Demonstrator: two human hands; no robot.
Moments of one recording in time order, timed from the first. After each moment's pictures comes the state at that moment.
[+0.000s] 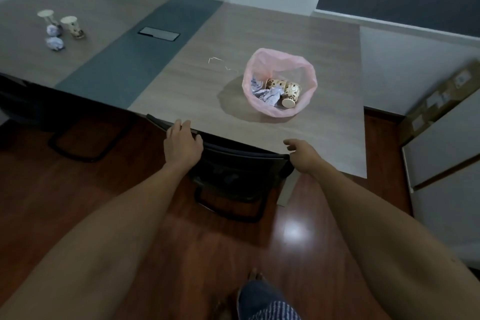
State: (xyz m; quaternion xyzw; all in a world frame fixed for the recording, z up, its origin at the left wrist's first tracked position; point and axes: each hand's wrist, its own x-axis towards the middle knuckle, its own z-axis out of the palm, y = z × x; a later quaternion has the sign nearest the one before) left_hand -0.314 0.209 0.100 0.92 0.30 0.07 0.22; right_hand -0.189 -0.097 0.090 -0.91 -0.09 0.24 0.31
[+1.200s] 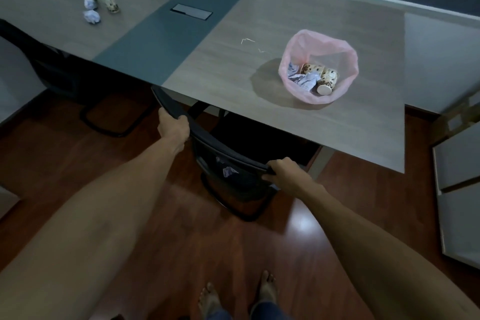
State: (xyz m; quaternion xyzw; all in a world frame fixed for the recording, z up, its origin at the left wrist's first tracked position) left_hand -0.372 0.309 0.085 0.68 0.51 0.18 0.49; right_hand -0.315 0.001 0.059 -0.90 -0.34 0.25 0.13
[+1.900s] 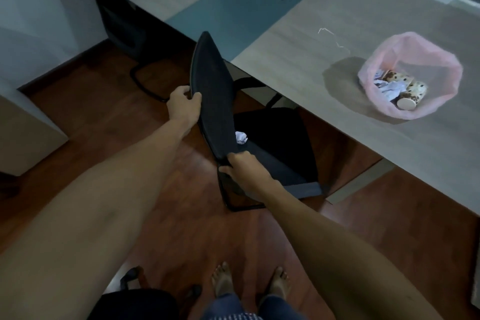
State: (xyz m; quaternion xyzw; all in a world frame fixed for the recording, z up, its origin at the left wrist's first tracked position) left_hand -0.485 0.459 0.072 0.70 0.50 0.22 0.45; right_hand -0.452 0.242 0.034 -0.83 -0.48 0.24 0.15
